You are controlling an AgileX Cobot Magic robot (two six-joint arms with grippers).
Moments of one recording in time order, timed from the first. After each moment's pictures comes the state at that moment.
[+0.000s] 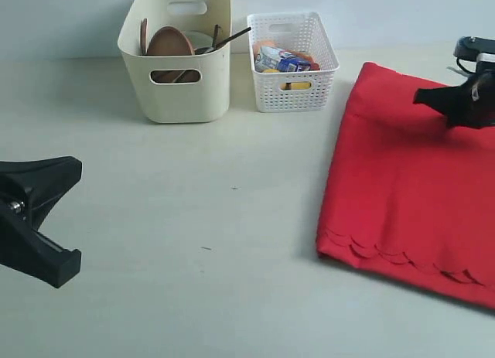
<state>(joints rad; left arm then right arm) -1.01 0.90 -0.24 -1.21 -0.47 1.10 0.05 2.15 -1.22 -0.67 0.14 0.88</state>
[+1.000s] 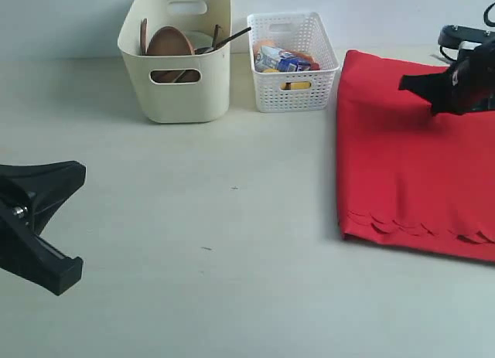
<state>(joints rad) -1.01 0.90 -0.24 -1.21 -0.45 1.12 0.09 2.23 -1.36 -0.55 0.20 0.81</state>
